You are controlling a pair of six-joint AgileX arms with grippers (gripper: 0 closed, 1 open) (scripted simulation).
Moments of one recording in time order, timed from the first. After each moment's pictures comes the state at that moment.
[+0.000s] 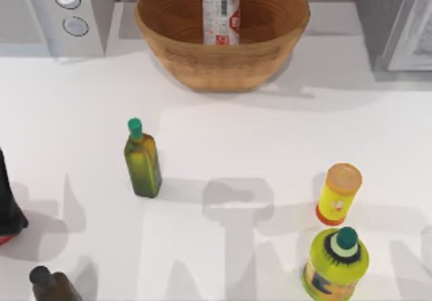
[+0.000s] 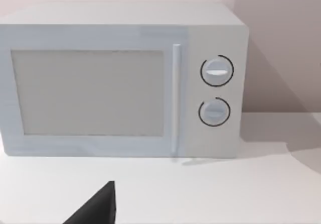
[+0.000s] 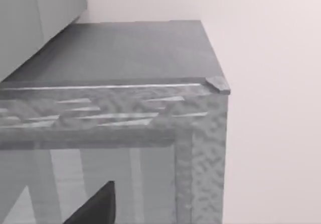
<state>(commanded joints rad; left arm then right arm) 0.00 0.00 0.00 0.00 0.00 0.00 -1.05 1.38 1.58 -0.20 -1.04 0.03</state>
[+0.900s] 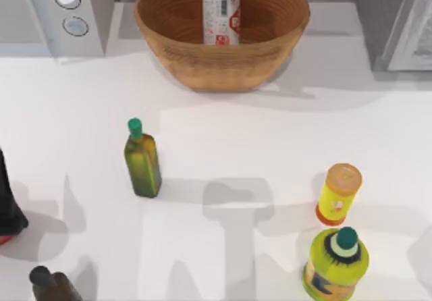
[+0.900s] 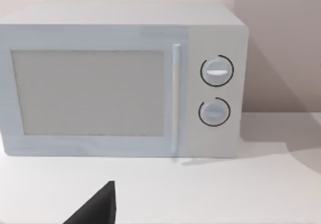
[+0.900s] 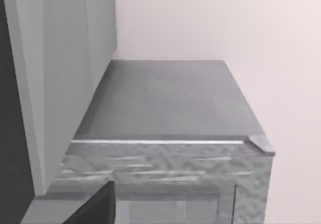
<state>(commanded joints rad) 0.00 0.00 0.00 0.00 0.00 0.00 -0.94 1.35 1.76 -0.38 -0.93 0.03</state>
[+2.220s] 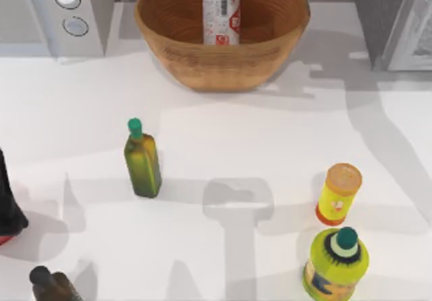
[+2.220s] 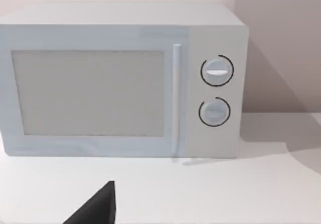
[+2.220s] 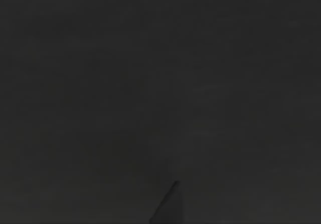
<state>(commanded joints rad) 0.00 0.00 0.00 0.00 0.00 0.00 0.44 1.29 1.72 -0.44 0.45 0.02</state>
